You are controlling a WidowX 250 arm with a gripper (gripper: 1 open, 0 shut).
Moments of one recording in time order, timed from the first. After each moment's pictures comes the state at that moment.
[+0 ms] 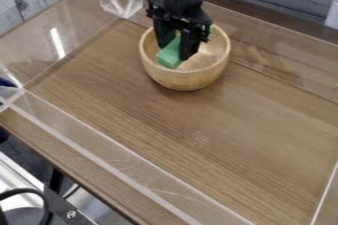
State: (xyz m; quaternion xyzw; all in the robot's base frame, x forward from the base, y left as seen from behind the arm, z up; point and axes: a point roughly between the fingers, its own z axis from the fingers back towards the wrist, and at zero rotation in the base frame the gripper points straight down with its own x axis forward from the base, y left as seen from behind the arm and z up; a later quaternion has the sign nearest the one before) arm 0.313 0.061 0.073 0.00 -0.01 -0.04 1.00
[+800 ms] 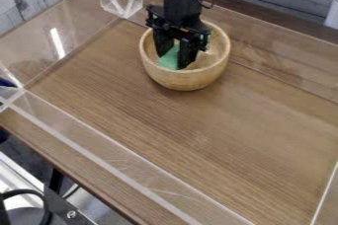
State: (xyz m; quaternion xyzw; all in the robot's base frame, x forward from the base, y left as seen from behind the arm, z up) arm 0.314 0.068 0.055 0.00 0.01 -0.03 1.00
